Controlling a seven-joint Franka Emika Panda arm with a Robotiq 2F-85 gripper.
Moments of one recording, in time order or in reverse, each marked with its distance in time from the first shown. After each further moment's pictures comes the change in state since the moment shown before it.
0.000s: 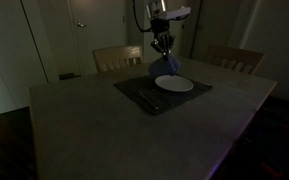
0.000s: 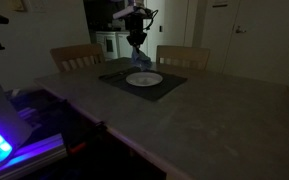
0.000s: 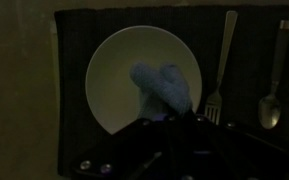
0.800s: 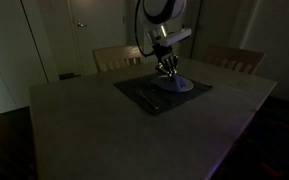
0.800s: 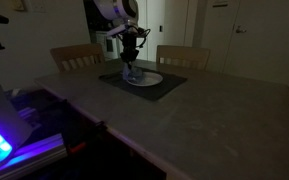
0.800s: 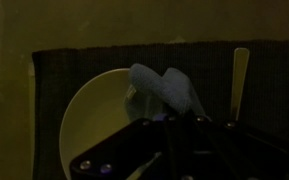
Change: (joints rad) arm 0.043 0.087 -0.005 -0.090 -0.015 0.024 0.100
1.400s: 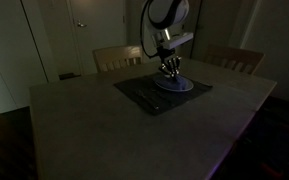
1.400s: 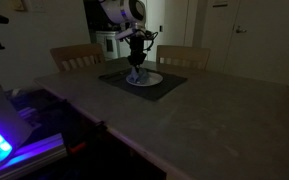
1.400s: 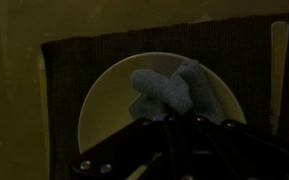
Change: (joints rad) arm -0.027 0.039 -0.044 0.021 0.000 0.044 -0.012
